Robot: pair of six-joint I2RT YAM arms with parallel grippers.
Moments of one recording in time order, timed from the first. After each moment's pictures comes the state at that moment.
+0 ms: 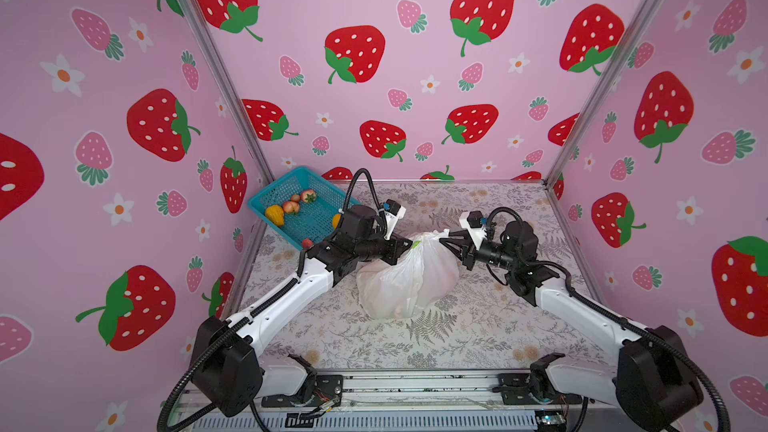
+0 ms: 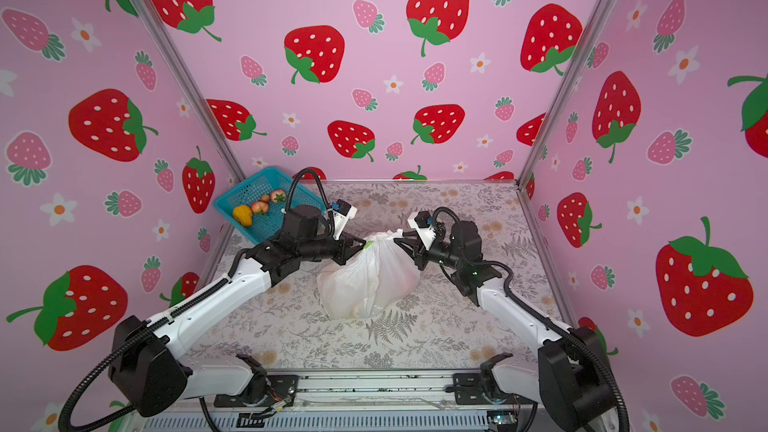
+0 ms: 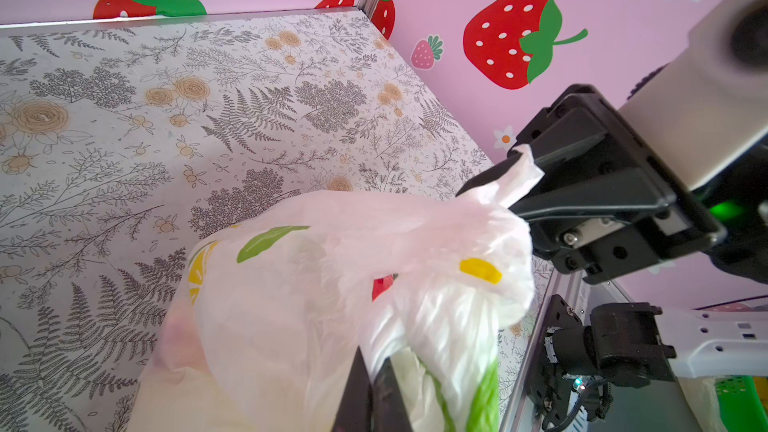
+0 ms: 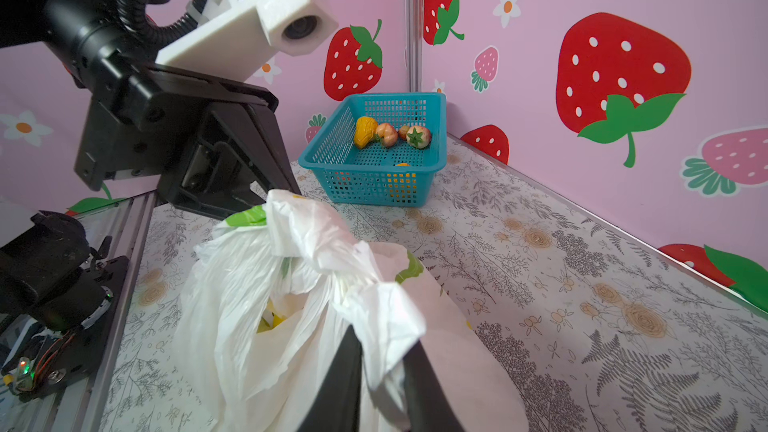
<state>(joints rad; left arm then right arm) -0.55 1.33 1.07 -0.29 0.45 -0.21 0.51 1.22 0.70 0.35 -0.69 -0.06</state>
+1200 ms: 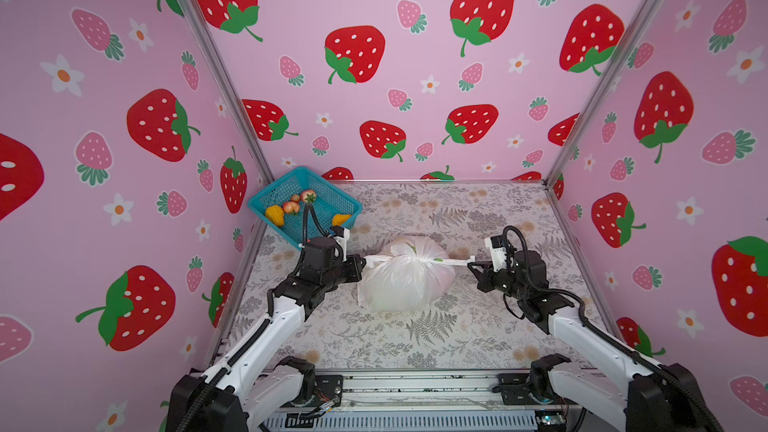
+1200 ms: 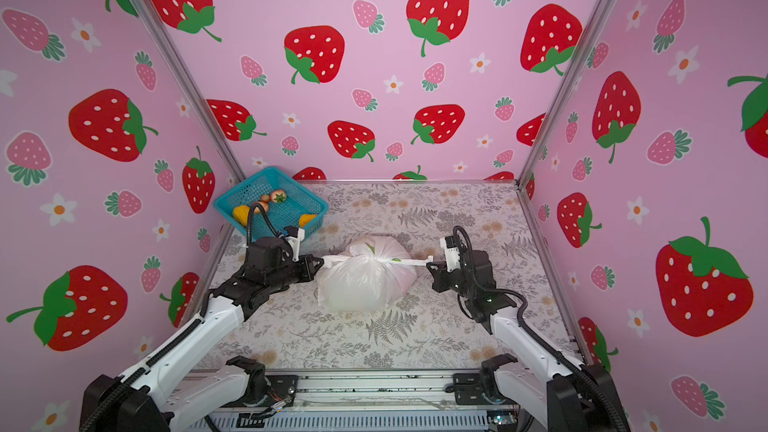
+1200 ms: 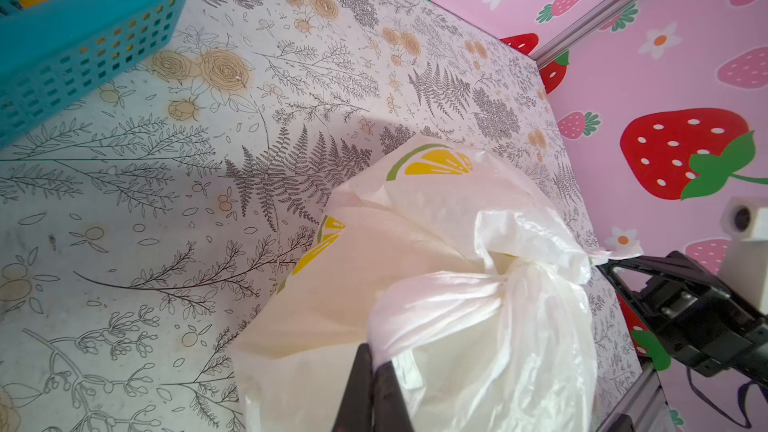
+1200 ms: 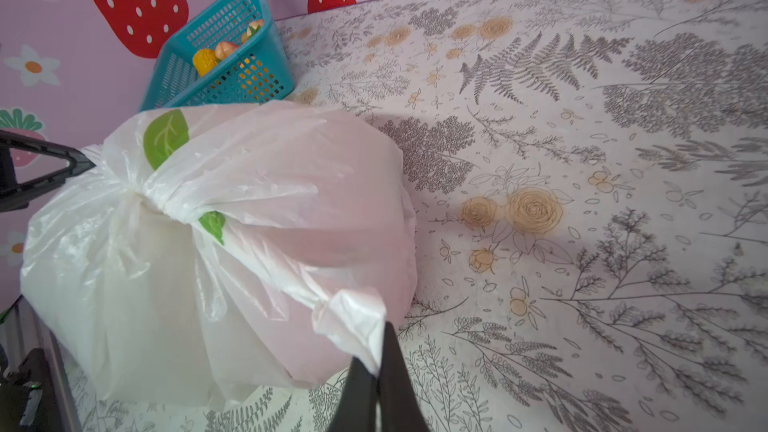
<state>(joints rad) -0.29 1.04 0.67 -0.27 0.28 -0.47 0.39 1.00 0.41 0.12 -0.34 0.25</state>
